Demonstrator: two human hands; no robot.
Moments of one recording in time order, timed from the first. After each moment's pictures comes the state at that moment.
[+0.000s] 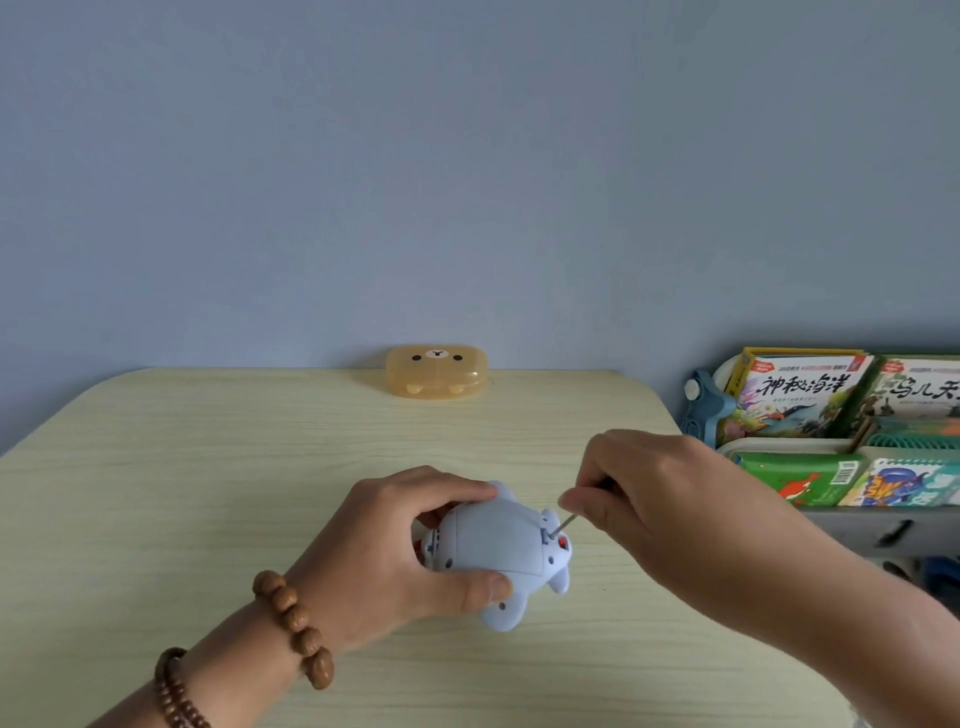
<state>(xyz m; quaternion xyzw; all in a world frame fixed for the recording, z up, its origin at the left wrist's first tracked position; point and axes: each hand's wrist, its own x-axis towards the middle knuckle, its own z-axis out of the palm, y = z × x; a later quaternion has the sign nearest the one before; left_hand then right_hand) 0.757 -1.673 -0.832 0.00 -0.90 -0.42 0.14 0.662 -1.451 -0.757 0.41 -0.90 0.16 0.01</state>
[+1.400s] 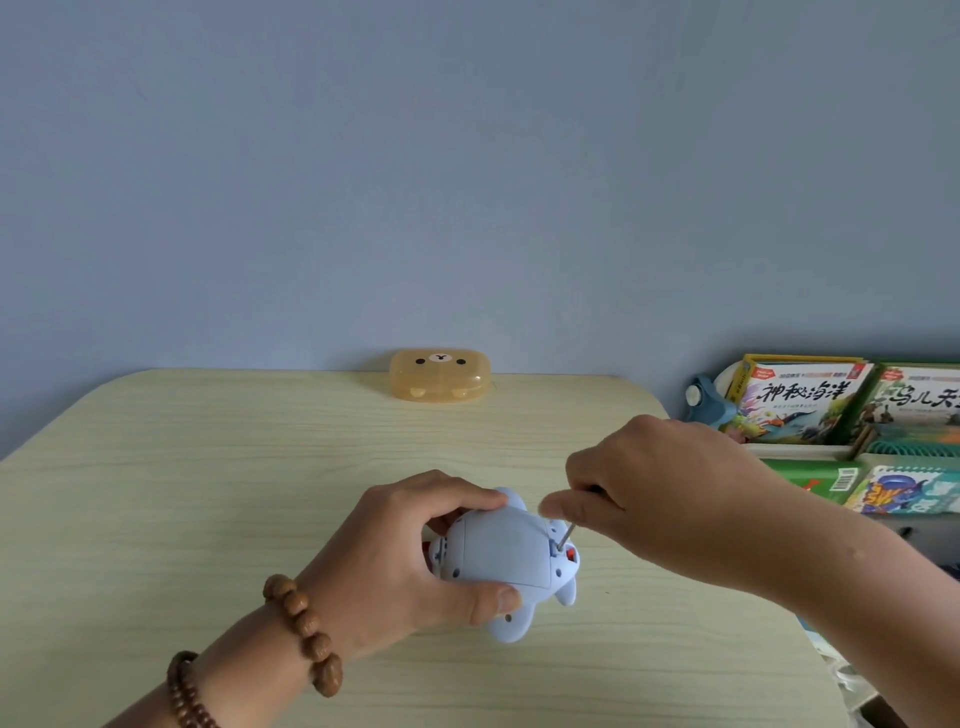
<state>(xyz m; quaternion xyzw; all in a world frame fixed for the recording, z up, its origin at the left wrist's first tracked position) 0.759 -1.670 -0.835 0.00 -0.89 -0.43 0.13 0.651 -1.469 -0.740 0.44 -0.89 -0.05 -0.01</state>
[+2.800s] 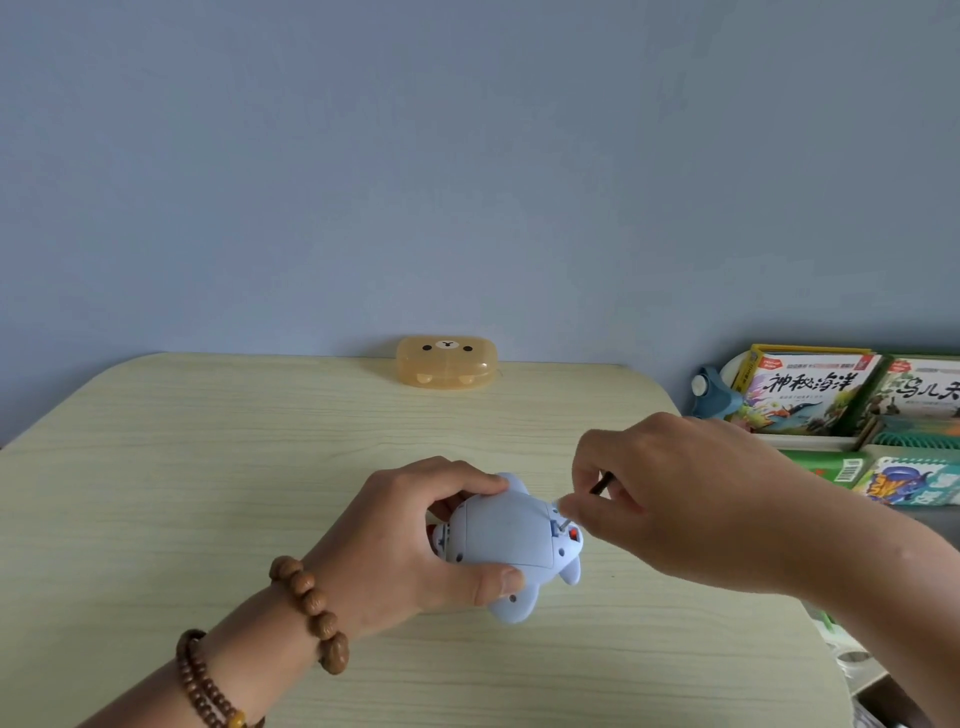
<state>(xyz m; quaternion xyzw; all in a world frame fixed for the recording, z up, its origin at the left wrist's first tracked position) 0.762 -1.671 -0.837 0.01 -0.89 -0.44 0.12 0.662 -1.461 -0.741 0.45 -0.89 0.00 0.00</state>
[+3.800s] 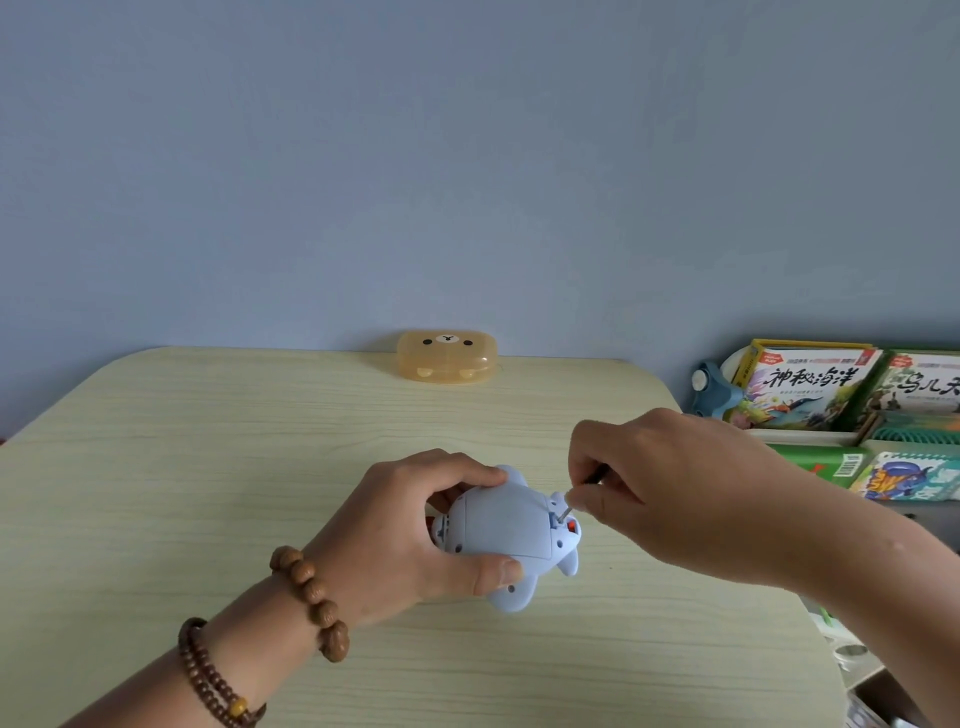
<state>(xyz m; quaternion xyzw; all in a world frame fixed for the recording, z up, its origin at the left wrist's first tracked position) 0.762 -1.670 -0.834 0.02 -0.89 -0.44 0.12 0.660 -1.459 -0.744 0.45 -0.89 0.02 -0.01</state>
